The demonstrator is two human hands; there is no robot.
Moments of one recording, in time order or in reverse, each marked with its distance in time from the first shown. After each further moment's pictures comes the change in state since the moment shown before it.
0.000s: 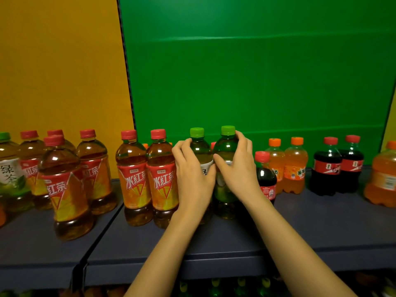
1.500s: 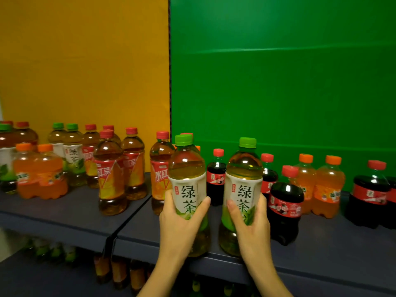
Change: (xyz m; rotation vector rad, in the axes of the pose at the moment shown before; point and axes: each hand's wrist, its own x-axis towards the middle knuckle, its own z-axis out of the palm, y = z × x) left_hand -0.075 -0.005 -0.068 -0.407 0.091 -0.401; right_hand -0.091 0.019 0.004 0.639 -0.116 0.152
